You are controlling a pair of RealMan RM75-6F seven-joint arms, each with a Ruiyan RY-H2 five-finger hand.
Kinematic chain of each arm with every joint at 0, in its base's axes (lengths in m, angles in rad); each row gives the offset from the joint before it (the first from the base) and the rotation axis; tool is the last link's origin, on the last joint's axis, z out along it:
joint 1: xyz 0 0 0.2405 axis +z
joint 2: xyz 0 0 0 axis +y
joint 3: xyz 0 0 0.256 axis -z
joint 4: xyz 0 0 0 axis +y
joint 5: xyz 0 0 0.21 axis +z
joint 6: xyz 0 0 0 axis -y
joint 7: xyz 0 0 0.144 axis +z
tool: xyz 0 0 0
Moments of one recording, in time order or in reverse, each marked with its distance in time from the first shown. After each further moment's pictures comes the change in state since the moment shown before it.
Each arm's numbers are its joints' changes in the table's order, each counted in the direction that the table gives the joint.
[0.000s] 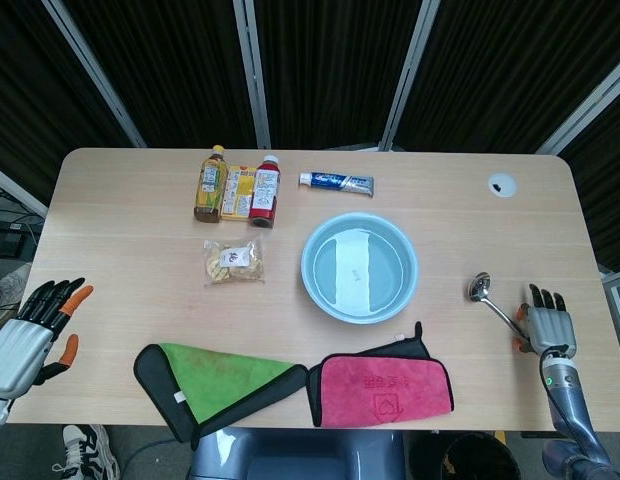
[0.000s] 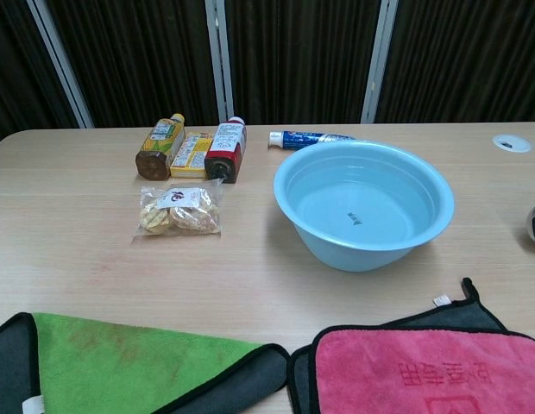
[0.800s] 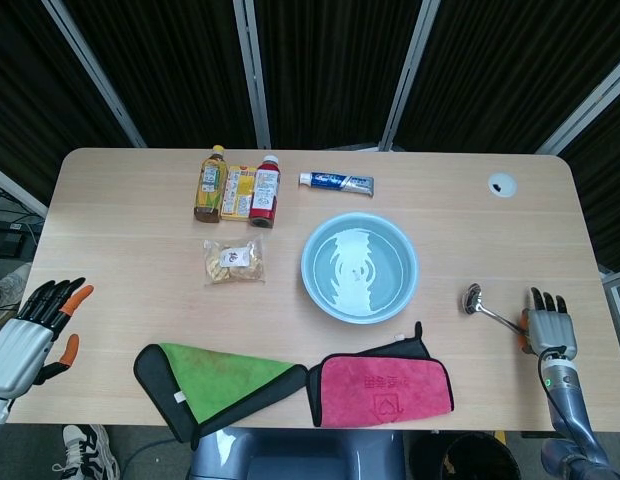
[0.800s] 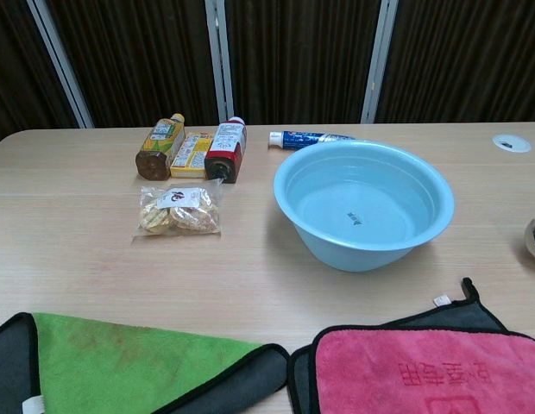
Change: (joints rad) left arm -0.001 0.000 0.000 0.003 0.003 -0.001 -0.006; right arm -0.002 -0.011 0.000 0.021 0.021 0.018 -0.076
